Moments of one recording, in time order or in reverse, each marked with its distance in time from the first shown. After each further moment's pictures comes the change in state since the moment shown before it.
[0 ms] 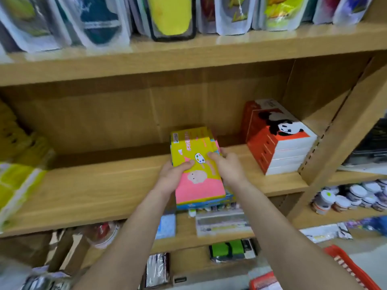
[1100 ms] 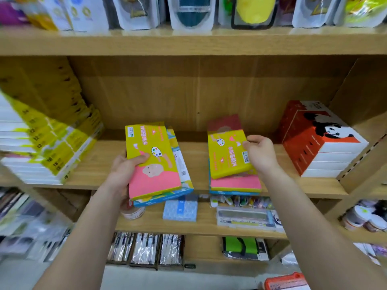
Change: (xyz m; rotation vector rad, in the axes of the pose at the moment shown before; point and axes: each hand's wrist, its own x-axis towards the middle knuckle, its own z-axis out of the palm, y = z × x) left_hand -0.056 0.002 -0.195 -0.174 0.331 0.017; right_hand 0.001 -0.016 0.023 0.011 0.098 -0.116
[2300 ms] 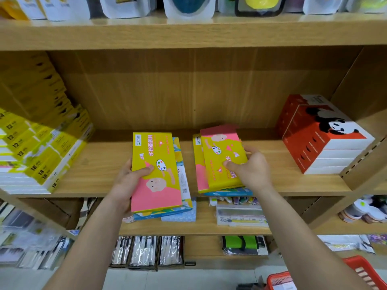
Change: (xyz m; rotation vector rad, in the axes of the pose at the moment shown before) left_hand 0.030 -0.036 -0.005 -0.004 -0.157 -0.057; right_hand -0.026 0.030 0.018 -0.318 -0.013 -0.059
